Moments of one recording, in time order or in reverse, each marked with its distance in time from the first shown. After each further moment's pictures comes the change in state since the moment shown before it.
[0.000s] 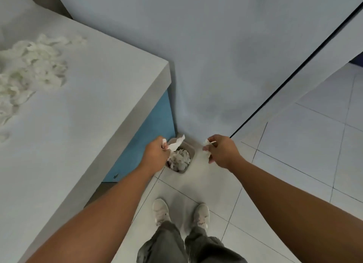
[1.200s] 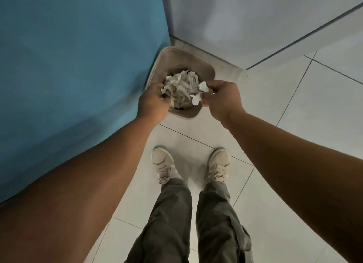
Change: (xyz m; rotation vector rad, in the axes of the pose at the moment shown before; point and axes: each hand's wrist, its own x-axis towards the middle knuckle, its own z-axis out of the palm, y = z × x) left_hand 0.179 -0.264 0.231 0.041 -0.145 -0.217; right_hand 0.250 0.230 0.232 0.187 0.113 0.211
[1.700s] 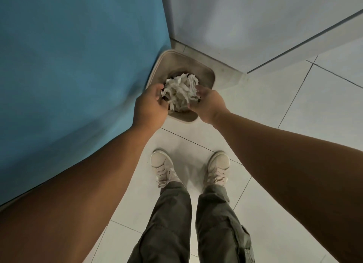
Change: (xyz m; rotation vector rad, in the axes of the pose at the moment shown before) left_hand -0.006 -0.004 -0.008 0.055 0.068 0.116; right_hand 0.025 0.010 0.025 -0.297 -0.183 -0.034
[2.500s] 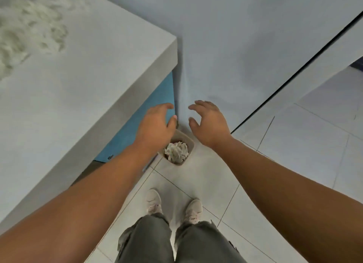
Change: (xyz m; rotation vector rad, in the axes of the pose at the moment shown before) left_hand -0.242 0.264 -0.250 0.103 0.334 0.388; right_hand -0.328 -0.203 -0.226 -0.421 0.357 -0.745
